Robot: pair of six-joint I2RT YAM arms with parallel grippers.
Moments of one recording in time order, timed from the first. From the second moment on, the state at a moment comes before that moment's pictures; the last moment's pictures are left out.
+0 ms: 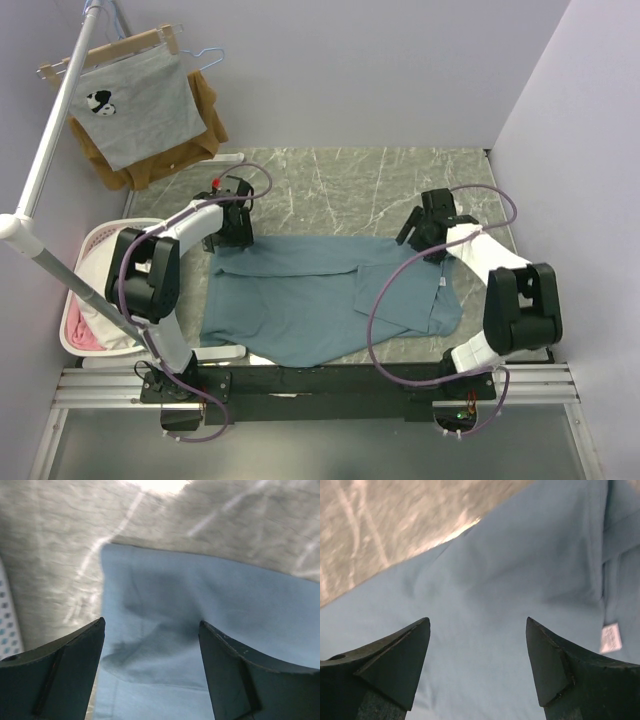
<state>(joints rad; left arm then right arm) -0.29 1.79 1.22 -0.67 -0.35 -0.46 0.15 1.48 0.93 -0.48 0.10 0.69</state>
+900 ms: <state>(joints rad) -0.27 2.06 1.52 -0.77 -0.37 -0.44 0.08 2.08 1.55 -0.79 0.21 0.61</state>
